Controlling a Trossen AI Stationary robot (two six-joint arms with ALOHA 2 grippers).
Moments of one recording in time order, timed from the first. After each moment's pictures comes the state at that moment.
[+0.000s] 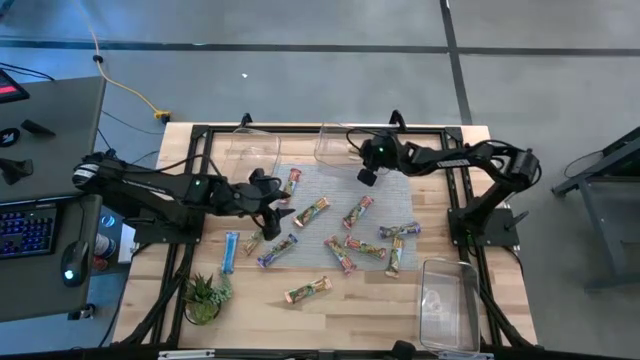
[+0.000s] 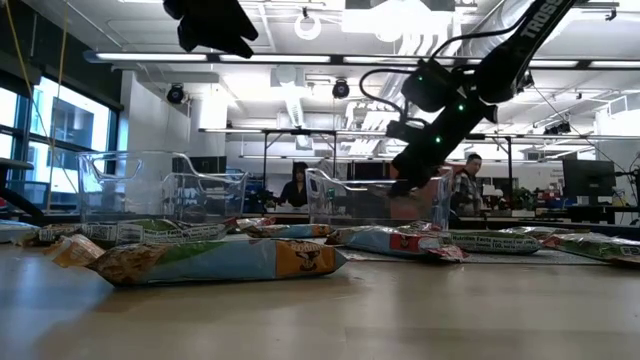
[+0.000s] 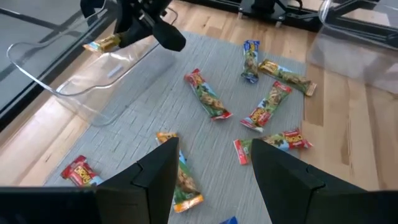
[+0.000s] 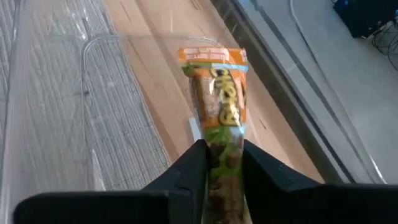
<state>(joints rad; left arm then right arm) -0.19 1.15 0.99 -0.47 -0.40 -0.35 -0.54 1.62 0.75 0.16 0.17 -0.24</state>
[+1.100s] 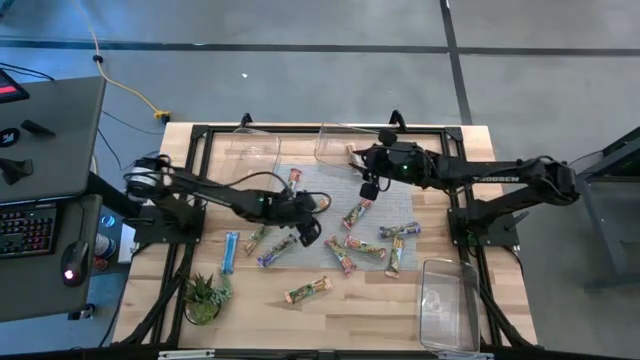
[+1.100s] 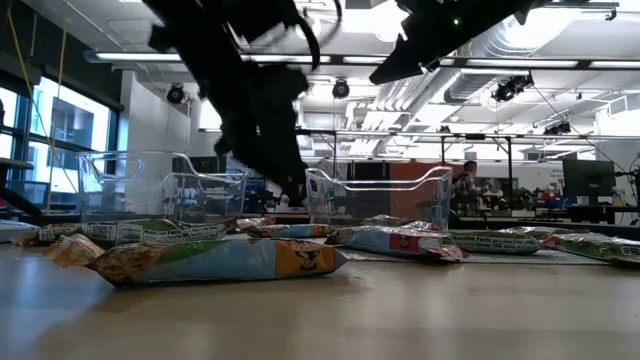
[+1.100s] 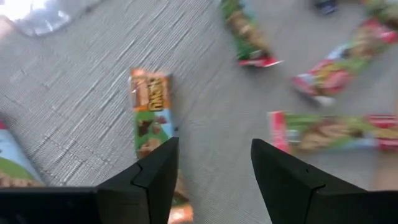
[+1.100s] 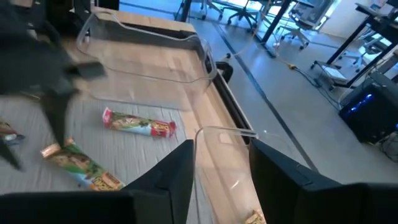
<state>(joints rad) -0.08 1.67 0.99 -0.23 -0.30 -0.56 -0.19 1.25 0.89 -0.04 0.28 -0.21</state>
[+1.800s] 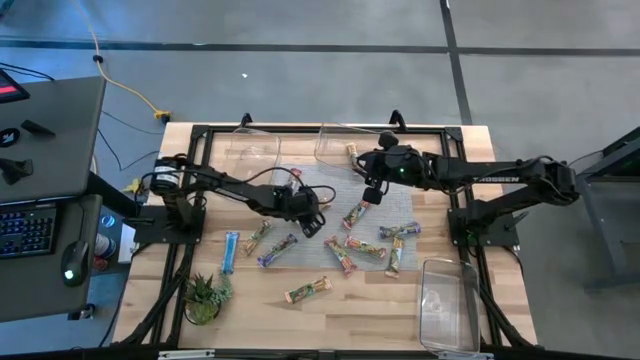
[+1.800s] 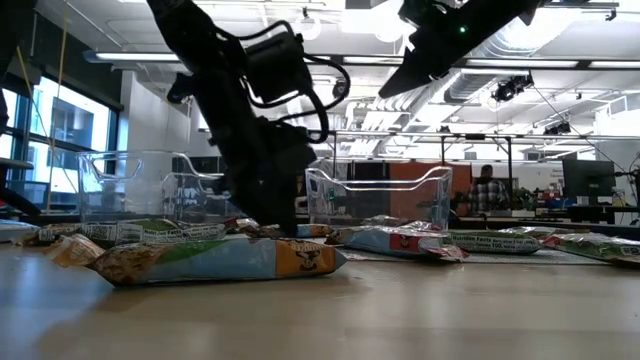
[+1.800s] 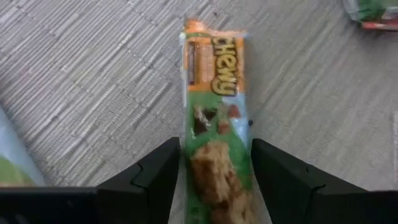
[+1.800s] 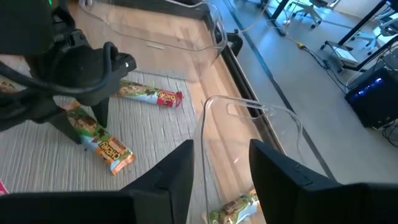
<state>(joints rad) 0.02 1.82 0.99 -0.23 -0.25 -0.58 -0.18 1.25 0.89 -0.15 0.28 -0.21</state>
